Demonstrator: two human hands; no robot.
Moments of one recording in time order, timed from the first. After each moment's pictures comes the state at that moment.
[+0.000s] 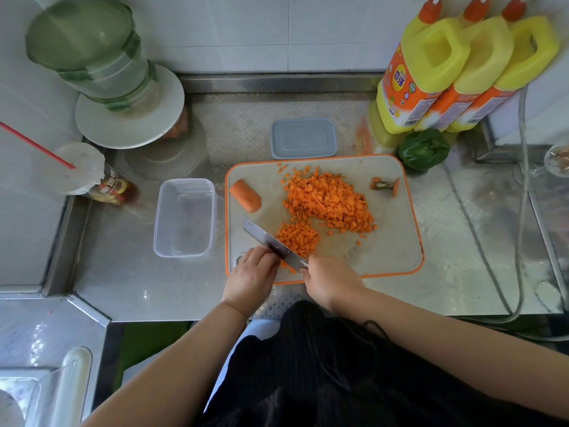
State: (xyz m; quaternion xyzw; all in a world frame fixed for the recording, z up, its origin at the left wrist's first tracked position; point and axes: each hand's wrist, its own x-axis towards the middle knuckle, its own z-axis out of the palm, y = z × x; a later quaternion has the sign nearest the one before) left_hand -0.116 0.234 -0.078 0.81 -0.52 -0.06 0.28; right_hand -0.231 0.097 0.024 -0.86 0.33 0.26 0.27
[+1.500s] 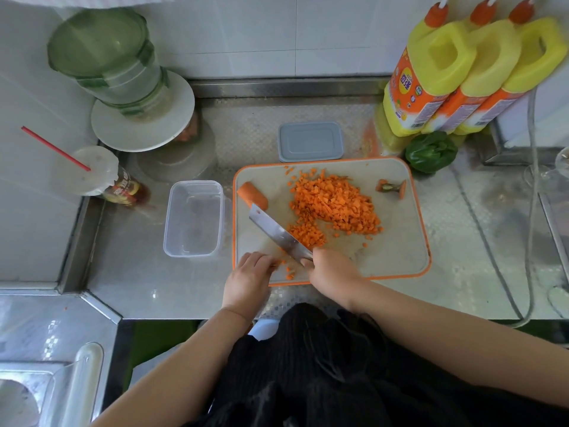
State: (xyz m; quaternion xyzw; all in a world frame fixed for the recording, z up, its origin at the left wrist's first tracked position) left_hand -0.116 0.247 -0.064 0.85 -0.45 -0.06 0.25; right_hand -0.220 0.088 0.013 -0.85 0.33 0.24 0.32
